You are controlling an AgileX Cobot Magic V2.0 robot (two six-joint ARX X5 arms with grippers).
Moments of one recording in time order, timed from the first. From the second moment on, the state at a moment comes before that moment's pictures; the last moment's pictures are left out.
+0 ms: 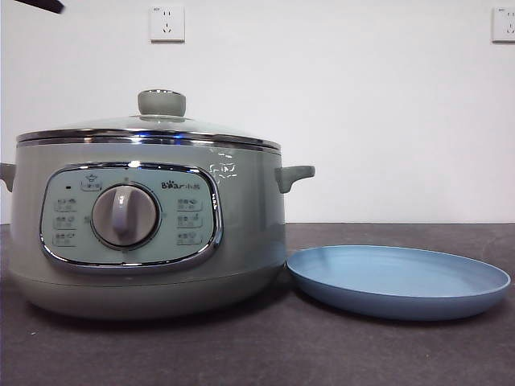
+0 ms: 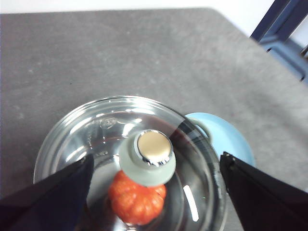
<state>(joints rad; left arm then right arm) -0.23 1.01 1.12 -0.64 0.44 -0.06 0.05 0.83 1.08 -0.66 -0.49 0.00</state>
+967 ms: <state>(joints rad) -0.48 1.41 1.21 -0.61 0.18 0.05 0.05 0.85 1.08 -0.73 -0.49 0.00</state>
